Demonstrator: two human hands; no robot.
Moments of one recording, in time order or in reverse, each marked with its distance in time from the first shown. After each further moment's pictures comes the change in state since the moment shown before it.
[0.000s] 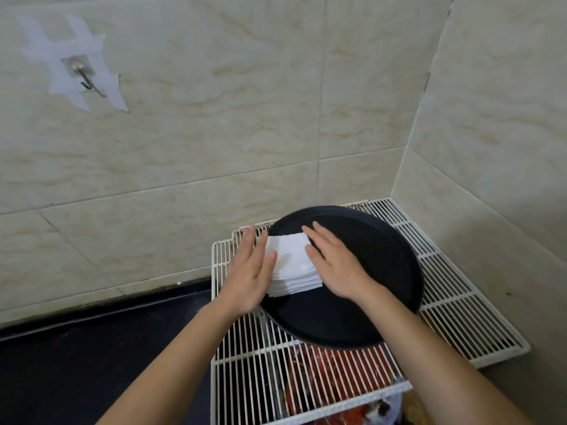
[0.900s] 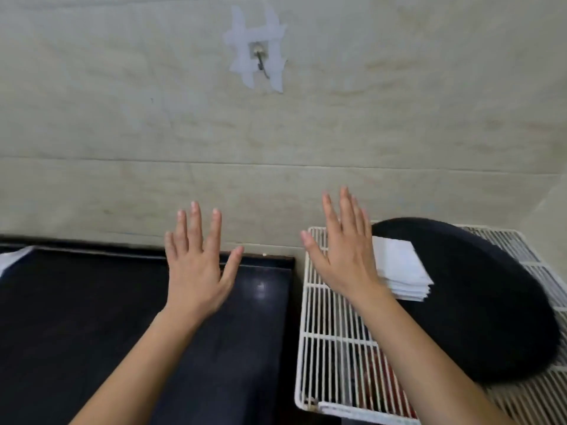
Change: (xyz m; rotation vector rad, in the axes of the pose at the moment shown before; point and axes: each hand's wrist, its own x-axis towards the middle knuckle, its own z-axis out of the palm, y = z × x) left_hand -0.132 -0.092 -0.130 0.619 0.507 -0.289; right_hand 0.017 -0.134 0.080 -0.321 0.242 -0.361
